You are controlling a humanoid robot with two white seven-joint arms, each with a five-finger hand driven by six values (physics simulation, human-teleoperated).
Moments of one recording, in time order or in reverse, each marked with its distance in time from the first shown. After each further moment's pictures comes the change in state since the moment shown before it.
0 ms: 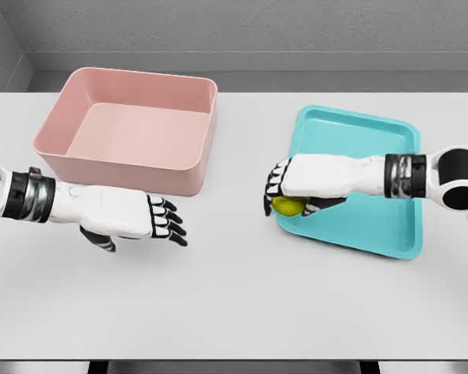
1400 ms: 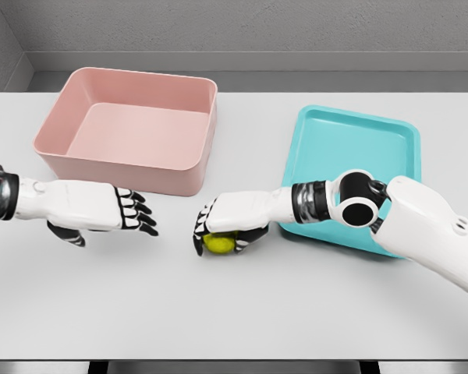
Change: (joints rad) left arm 0.011 0.108 0.031 0.000 -0.003 0.000 0.000; right arm -0.023 0.289 0.154 0.124 0.016 0.092 0.046
